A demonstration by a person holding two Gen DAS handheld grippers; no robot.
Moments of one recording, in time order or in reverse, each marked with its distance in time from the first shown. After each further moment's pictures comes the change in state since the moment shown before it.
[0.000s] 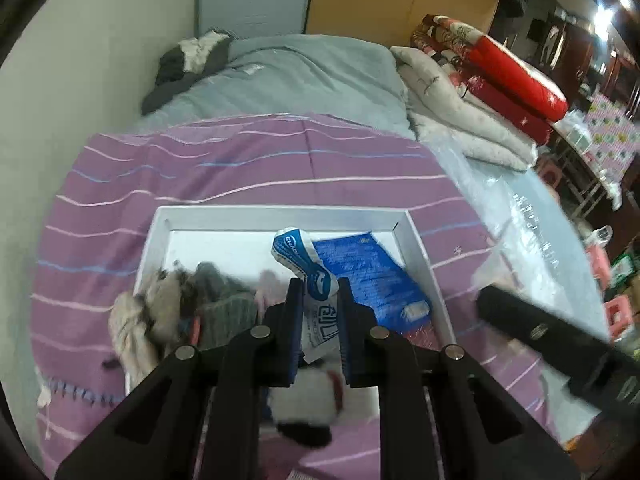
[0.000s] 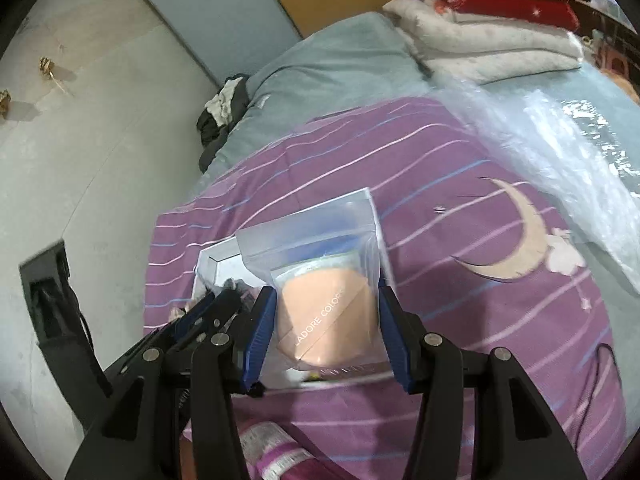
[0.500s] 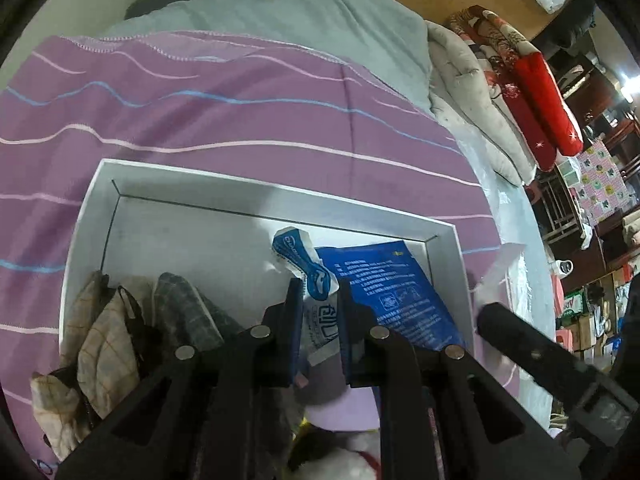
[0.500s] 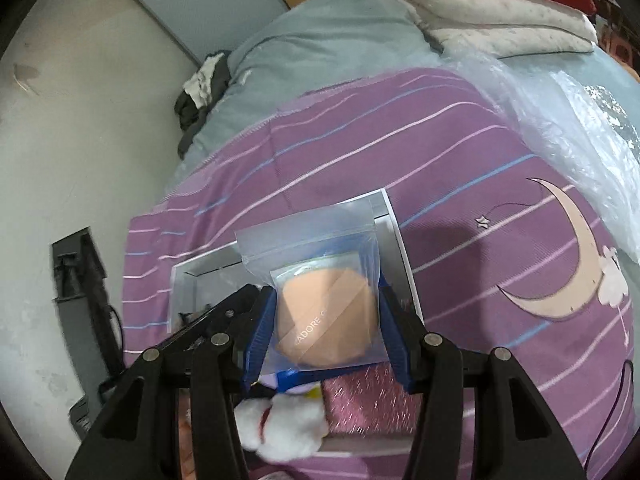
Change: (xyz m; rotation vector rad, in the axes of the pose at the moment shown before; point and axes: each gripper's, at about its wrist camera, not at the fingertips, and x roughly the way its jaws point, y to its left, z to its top) left arm 0.083 0.048 0.020 -0.200 0.184 -0.135; right arm 0.078 0.005 0.033 0.020 0.095 -0.053
